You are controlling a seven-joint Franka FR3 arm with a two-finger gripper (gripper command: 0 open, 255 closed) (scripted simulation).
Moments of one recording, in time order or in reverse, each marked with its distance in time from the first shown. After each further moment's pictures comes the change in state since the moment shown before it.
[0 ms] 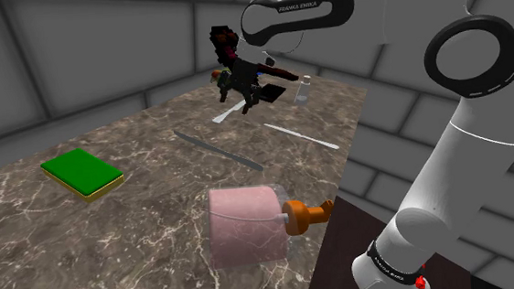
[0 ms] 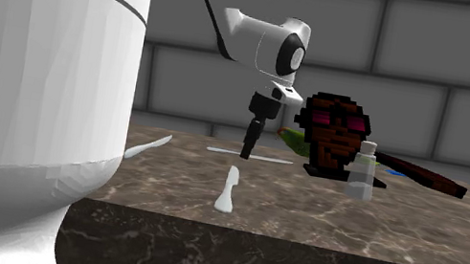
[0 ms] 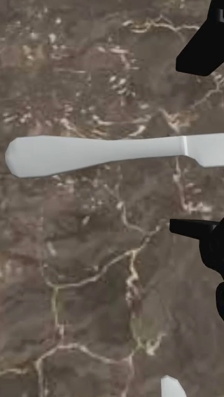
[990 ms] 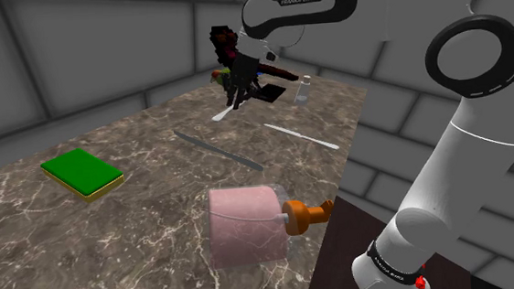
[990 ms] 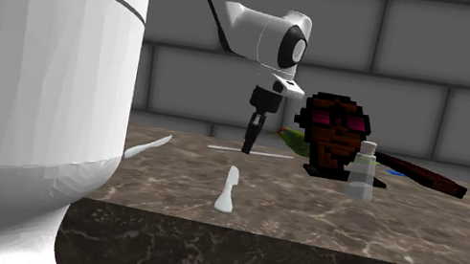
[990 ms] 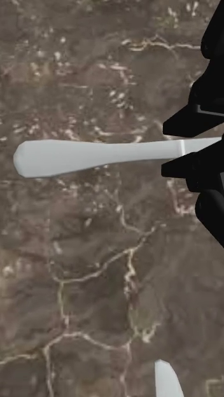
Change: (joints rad) arm -0.001 -0.005 0.000 0.034 -0.002 -0.038 0.008
